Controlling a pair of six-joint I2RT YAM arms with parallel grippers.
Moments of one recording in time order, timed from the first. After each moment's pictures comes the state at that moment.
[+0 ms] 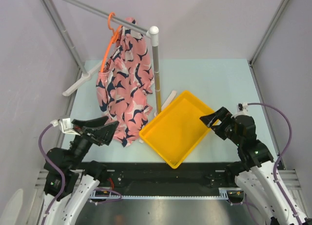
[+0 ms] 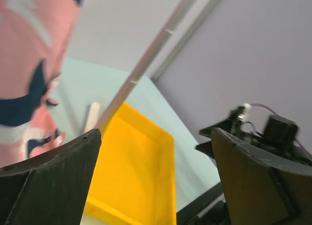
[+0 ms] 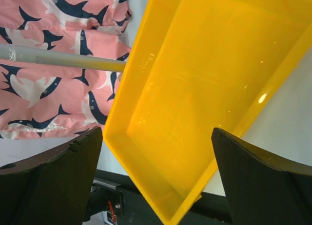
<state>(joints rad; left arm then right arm) -0.40 0.08 0.64 -0.30 0.17 -0.68 0.34 0.51 0.58 -0.51 -0.09 0.96</state>
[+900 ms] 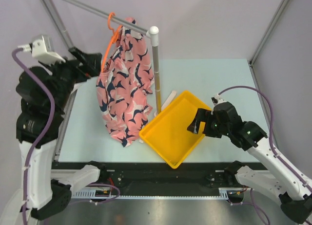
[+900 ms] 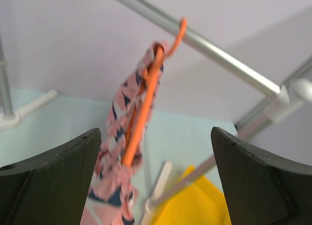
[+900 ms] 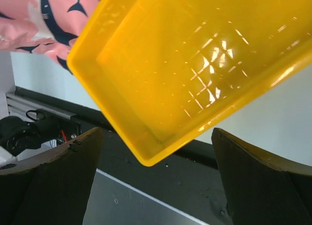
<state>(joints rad) -0.32 1.01 1.76 -0.72 -0.17 -0.39 0.63 0.83 0.91 -0.83 -0.04 0.74</state>
